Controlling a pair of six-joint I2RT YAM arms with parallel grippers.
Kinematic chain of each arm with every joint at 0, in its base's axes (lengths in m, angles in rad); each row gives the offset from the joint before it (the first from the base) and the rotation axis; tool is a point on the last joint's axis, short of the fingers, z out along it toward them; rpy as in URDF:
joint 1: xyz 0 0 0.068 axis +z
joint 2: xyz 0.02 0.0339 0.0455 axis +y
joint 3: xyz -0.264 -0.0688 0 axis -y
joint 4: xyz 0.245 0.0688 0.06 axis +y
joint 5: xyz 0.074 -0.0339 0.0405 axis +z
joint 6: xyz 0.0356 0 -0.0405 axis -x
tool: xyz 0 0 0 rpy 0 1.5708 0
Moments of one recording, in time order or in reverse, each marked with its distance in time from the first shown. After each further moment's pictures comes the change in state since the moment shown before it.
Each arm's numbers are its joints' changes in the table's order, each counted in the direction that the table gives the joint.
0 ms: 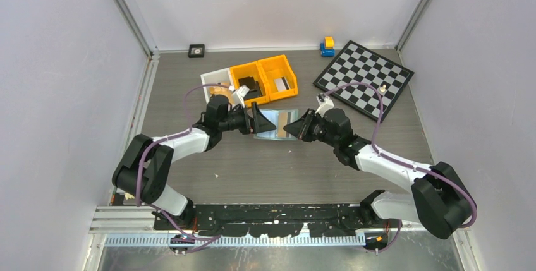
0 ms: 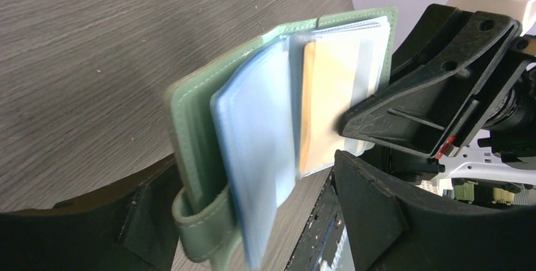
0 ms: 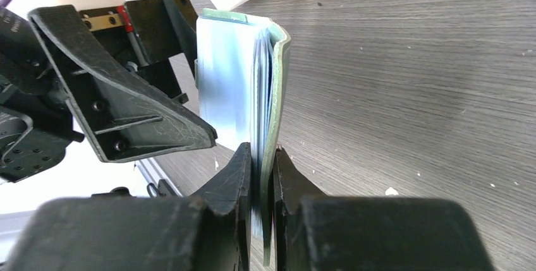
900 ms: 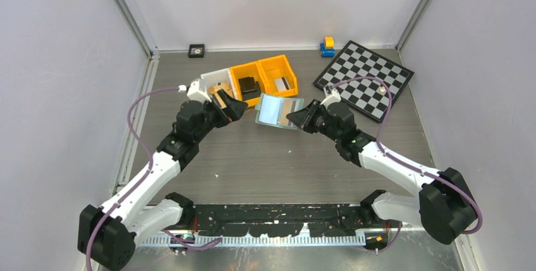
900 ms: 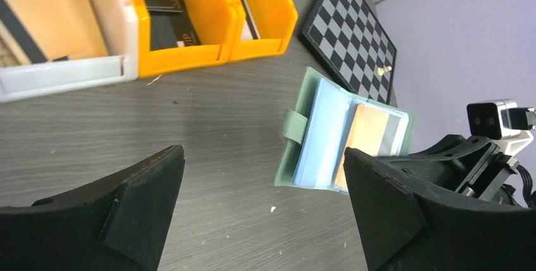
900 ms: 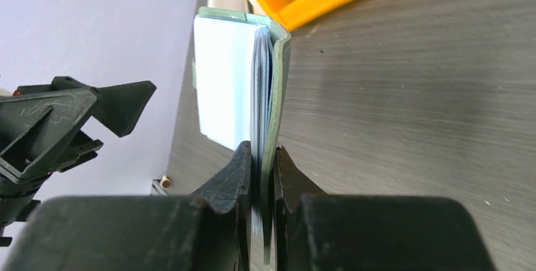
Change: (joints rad) left arm 0.000 -0.525 0.036 0.437 0.662 0.024; right arm -0.009 -0.045 0.095 0.057 -0.103 -0.055
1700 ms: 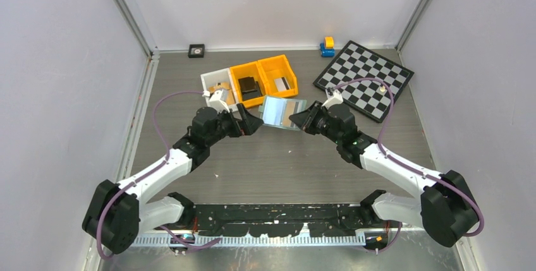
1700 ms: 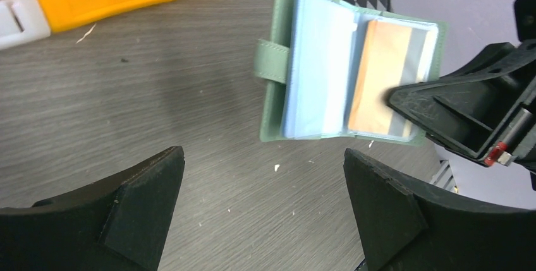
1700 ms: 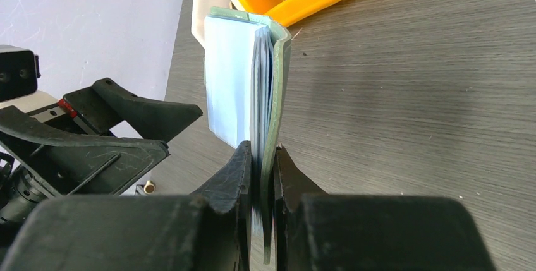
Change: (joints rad) left arm -0.068 0.107 -0.169 -0.232 -0.148 -0.070; right arm 0.000 -0.030 -0.037 0.030 -0.040 0.039
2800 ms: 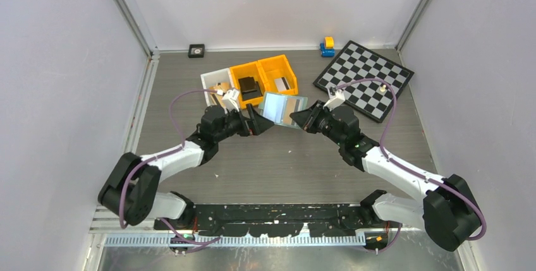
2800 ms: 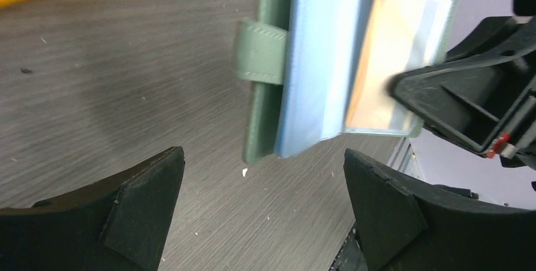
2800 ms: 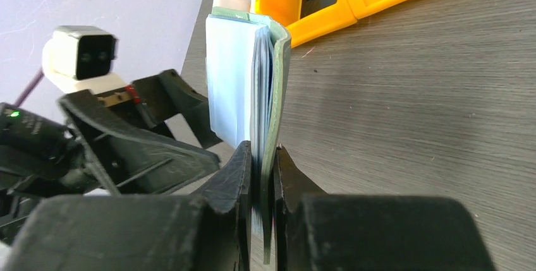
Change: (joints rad) left arm 0.000 0.201 -0.008 -0.289 -0.184 0.043; right arm -0.007 -0.033 -0.034 -0.085 0.002 0.049
